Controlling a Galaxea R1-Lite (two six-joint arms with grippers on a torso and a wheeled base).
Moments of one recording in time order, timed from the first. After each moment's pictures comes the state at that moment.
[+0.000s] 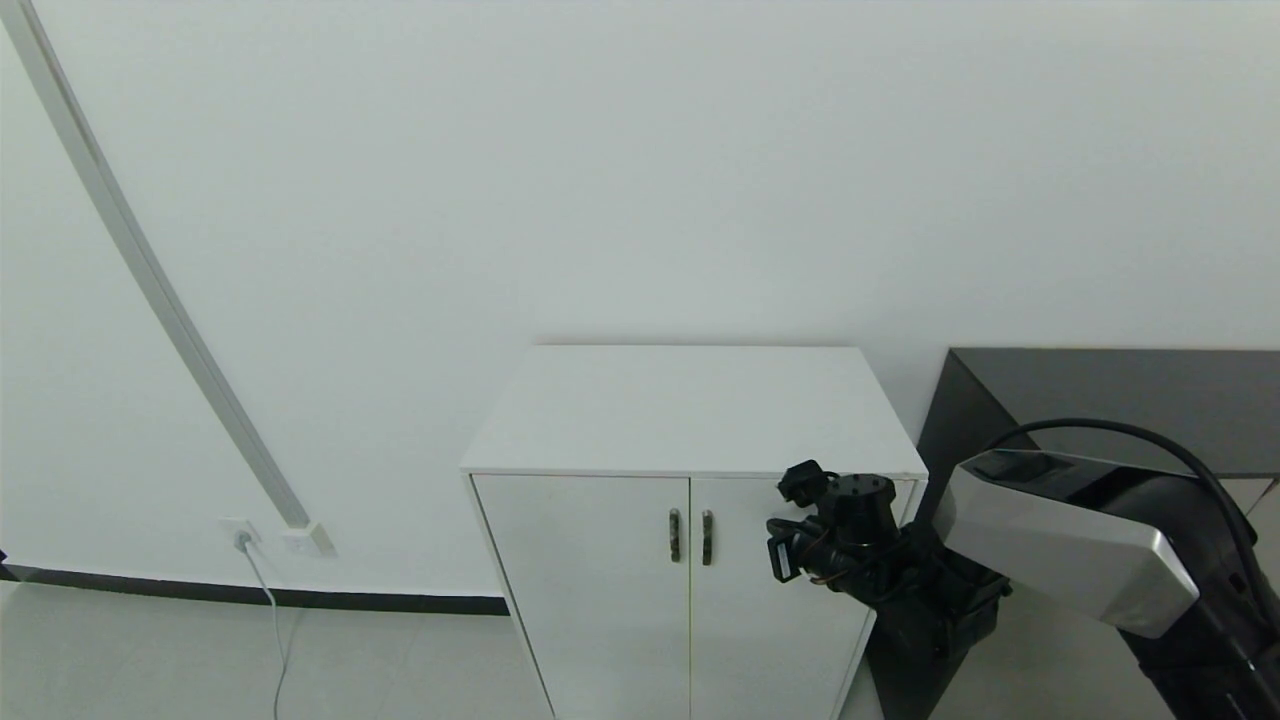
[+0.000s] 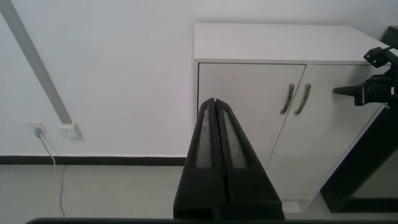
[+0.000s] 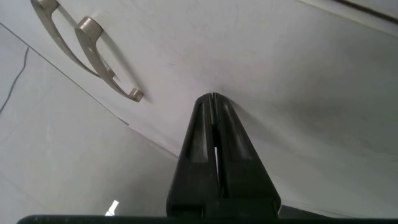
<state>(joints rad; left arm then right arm) 0.00 0.00 0.00 0.00 0.01 -0.01 0.49 2.53 -1.07 -1.07 -0.01 0.00</state>
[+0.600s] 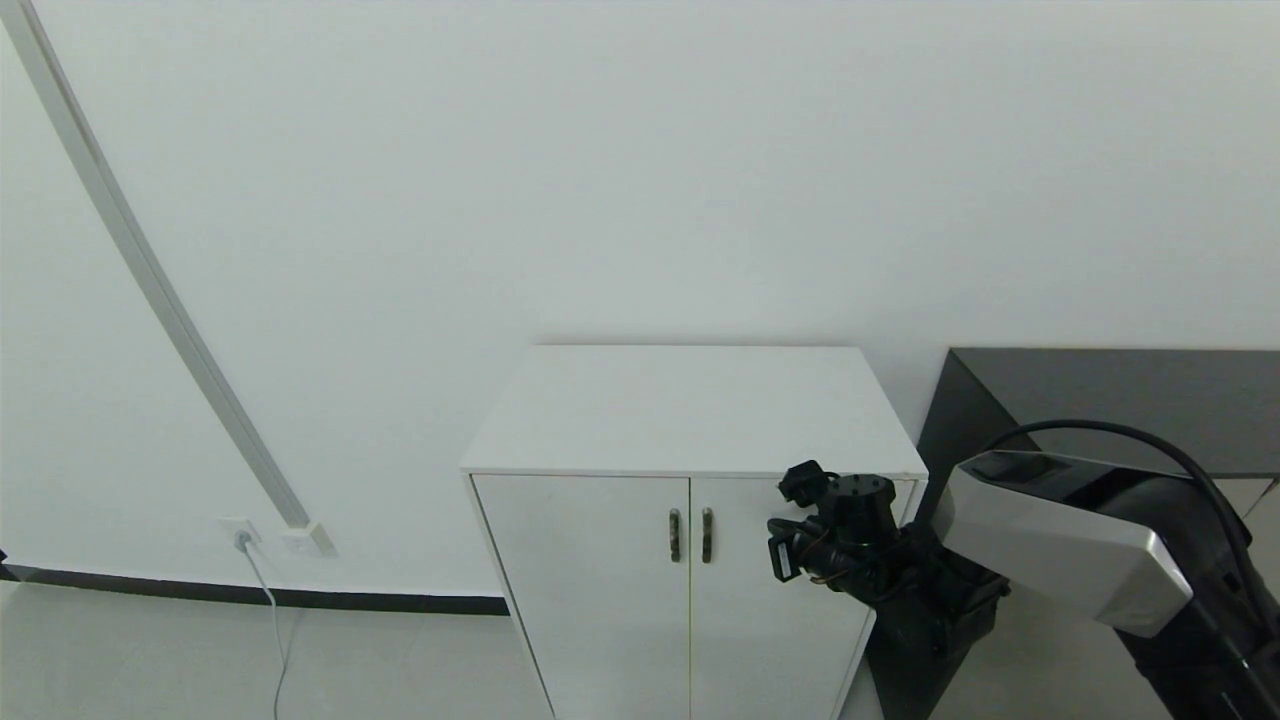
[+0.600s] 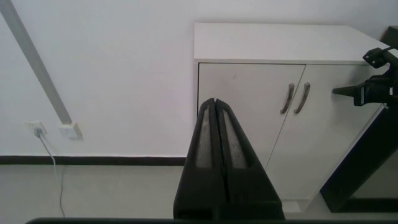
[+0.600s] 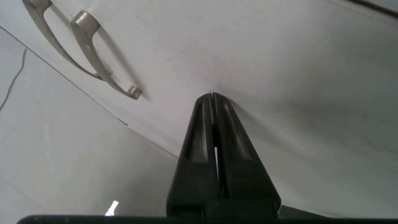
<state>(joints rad) 0.00 0.00 0.00 0.00 0.01 -0.01 0.48 2.54 -1.09 -1.07 -0.01 0.00</state>
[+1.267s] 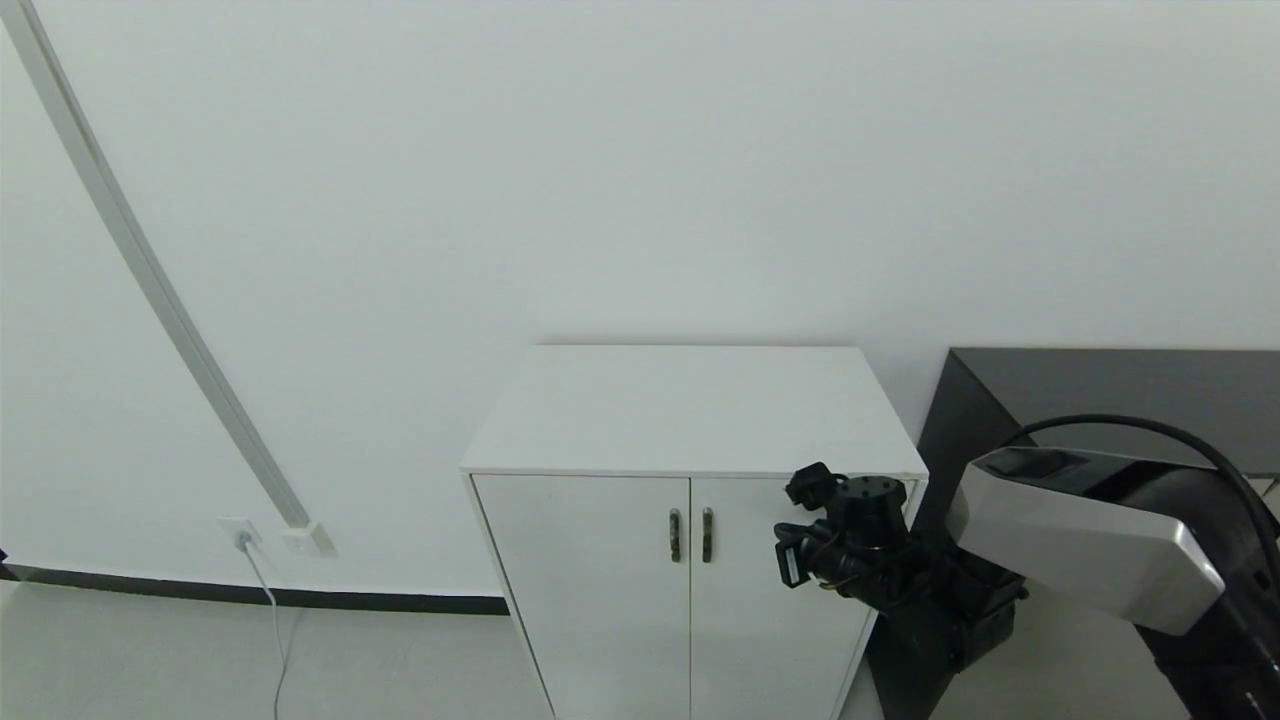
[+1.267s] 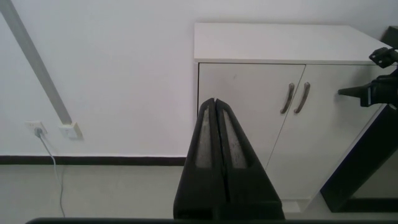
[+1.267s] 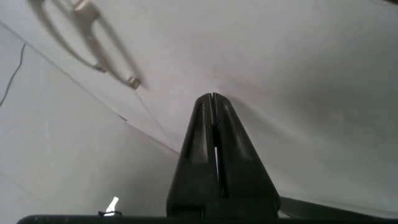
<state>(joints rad) 0.00 0.00 0.00 0.00 0.01 -0.01 0.48 2.48 -0.99 -1.09 -0.01 0.00</state>
